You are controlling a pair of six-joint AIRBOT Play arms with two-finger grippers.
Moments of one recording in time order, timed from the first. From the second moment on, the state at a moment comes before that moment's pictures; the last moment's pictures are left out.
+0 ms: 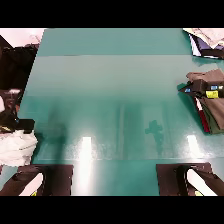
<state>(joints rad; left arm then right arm) 0.05 -0.86 0.80 1.83 -1.51 -1.66 -0.28 -0.94 1.05 -0.87 1.33 1.33</state>
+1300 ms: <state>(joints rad) 0.02 -0.93 1.69 0.96 -1.44 -1.40 -0.28 -0.94 1.05 -0.75 1.26 1.32</state>
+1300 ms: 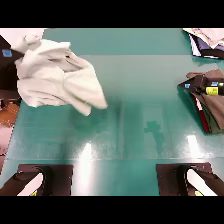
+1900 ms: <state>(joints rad) -0.43 -1.43 1.74 1.01 -1.45 -1.26 -0.28 -0.94 1.05 -0.60 1.21 1.32</state>
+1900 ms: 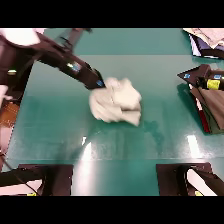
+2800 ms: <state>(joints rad) -0.58 -1.24 0.79 0.72 -0.90 -1.36 -0.28 -0.94 1.05 -0.60 1.19 1.32</state>
